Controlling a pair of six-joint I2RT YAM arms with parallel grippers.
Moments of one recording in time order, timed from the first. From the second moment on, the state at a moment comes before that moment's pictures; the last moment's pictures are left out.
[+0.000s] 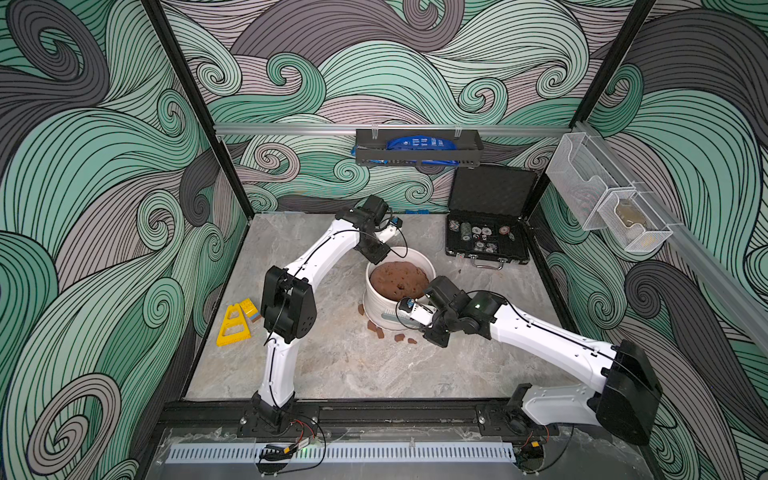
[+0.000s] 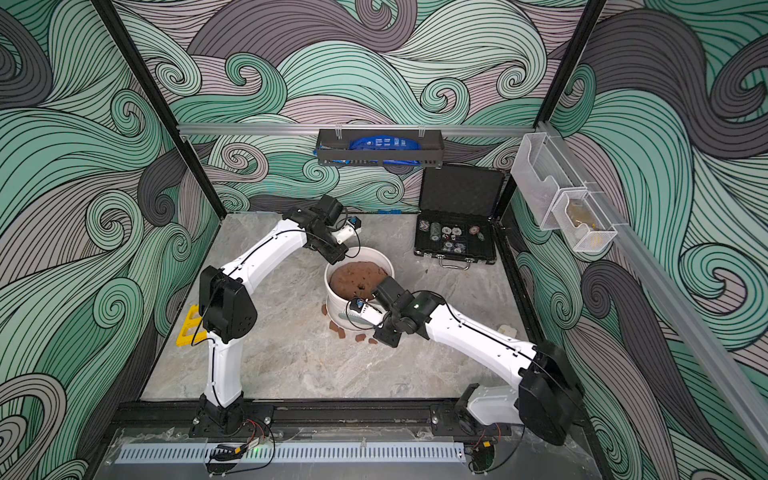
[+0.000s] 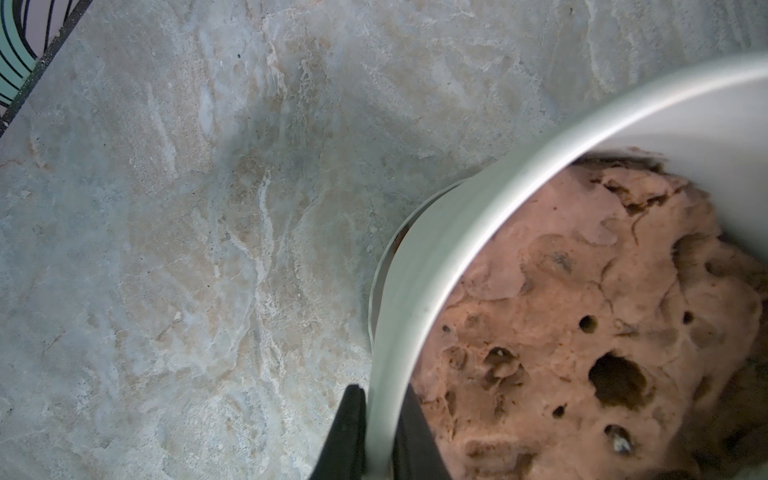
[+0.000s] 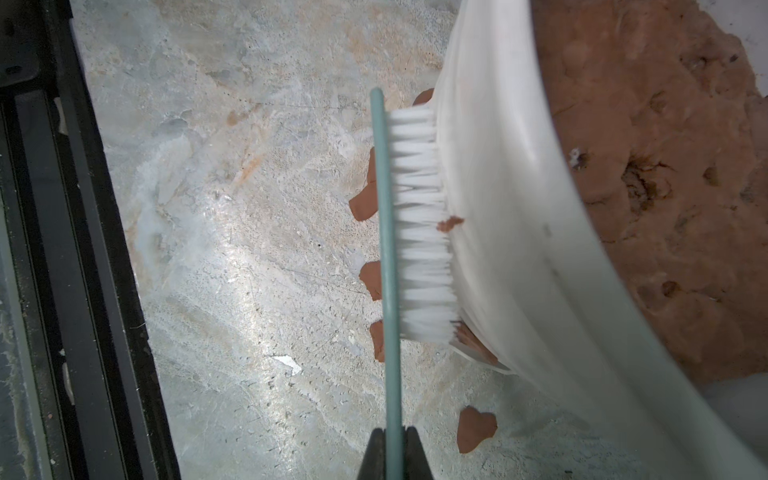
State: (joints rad) left arm -0.52 2.08 2.02 -1.11 0.09 0.33; right arm 0.81 1.31 0.94 -0.75 -0.07 -0.38
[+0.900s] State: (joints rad) left arm -0.52 2.09 2.05 -1.14 0.10 0.34; right arm 0.86 1.22 0.93 -0.78 -0.05 -0.38
